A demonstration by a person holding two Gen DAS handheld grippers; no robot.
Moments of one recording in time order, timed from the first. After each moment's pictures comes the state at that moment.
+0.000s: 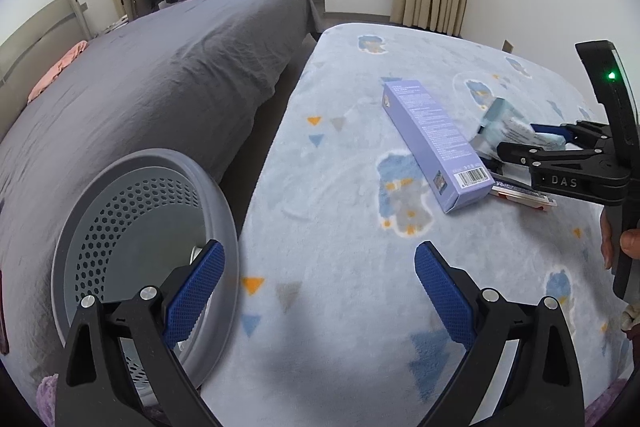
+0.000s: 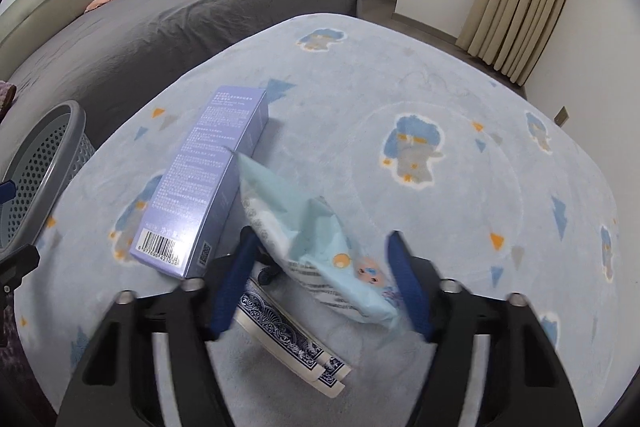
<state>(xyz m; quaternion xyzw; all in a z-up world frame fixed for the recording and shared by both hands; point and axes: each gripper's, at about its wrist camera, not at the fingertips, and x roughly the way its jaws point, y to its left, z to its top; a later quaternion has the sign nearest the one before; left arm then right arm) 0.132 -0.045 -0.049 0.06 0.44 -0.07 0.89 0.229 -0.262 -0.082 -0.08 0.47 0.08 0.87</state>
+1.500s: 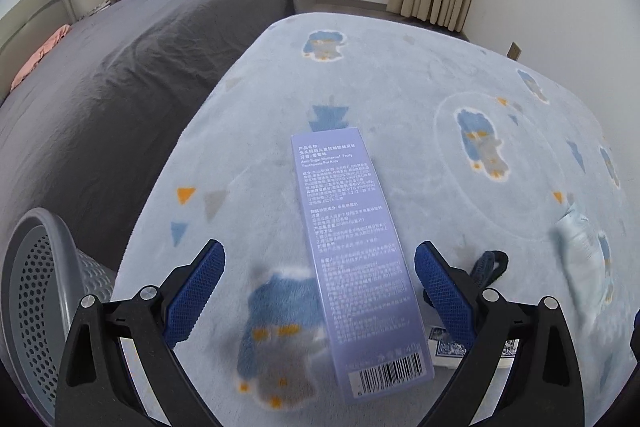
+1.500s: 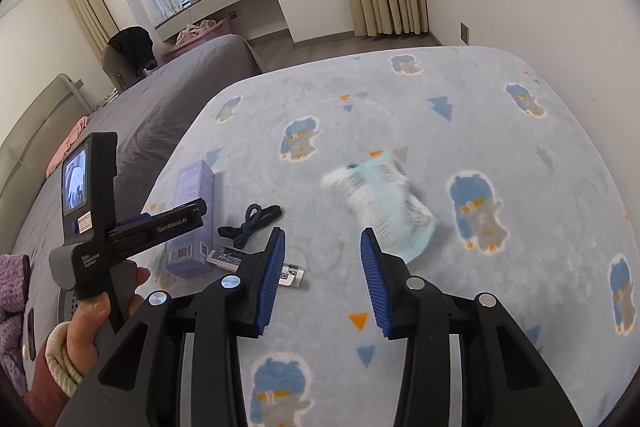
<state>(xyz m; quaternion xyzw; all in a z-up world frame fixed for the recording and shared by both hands) 0.245 -0.153 -0.081 0.03 0.48 -0.07 0.87 0.115 -0.349 -0.035 0.17 0.40 -0.04 0.90</state>
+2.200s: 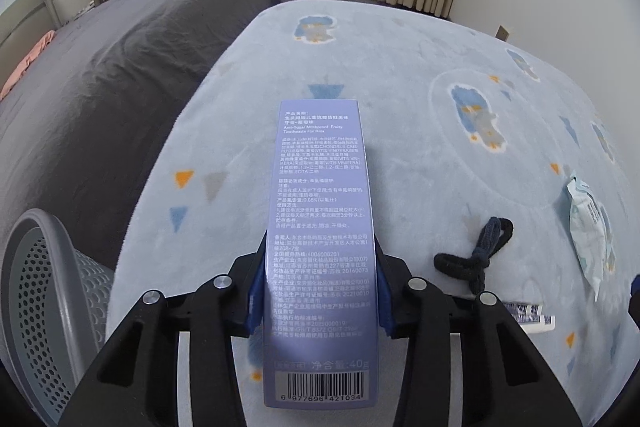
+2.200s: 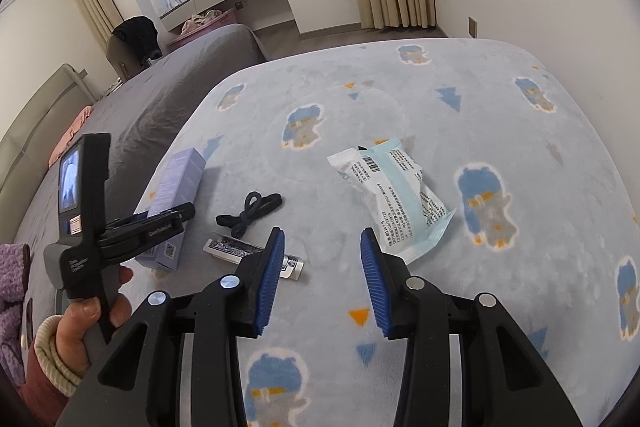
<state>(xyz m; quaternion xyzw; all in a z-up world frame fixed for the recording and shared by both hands) 0.233 -0.142 -0.085 0.05 0.49 -0.10 0.87 0.120 -0.350 -0.047 0.16 0.41 -0.03 0.90</state>
